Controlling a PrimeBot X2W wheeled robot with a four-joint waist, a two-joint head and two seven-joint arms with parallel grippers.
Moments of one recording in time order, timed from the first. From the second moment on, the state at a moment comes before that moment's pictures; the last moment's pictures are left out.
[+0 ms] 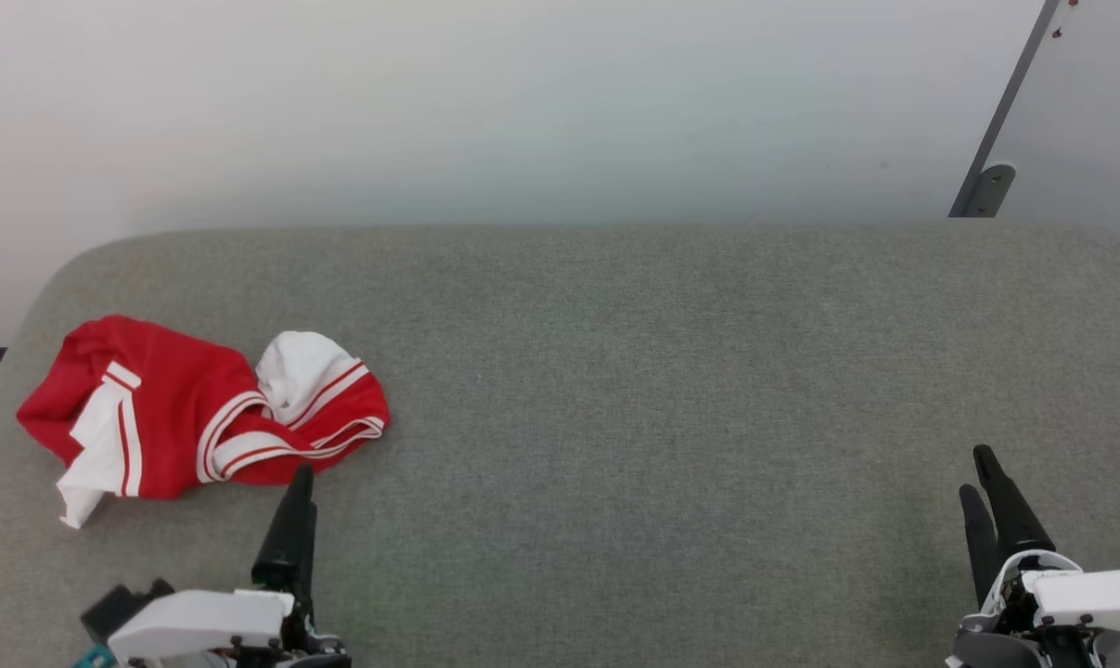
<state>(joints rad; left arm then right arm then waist) -0.10 0.07 0.08 0.30 -1.47 -0.12 0.04 -0.12 -0.07 -0.09 0.31 1.55 0.13 0.07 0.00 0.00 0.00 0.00</state>
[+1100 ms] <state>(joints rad) -0.12 0.11 0.04 0.23 -0.76 -0.05 -0.08 -0.23 -0.18 0.02 0.32 0.84 0.13 -0.08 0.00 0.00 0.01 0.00</state>
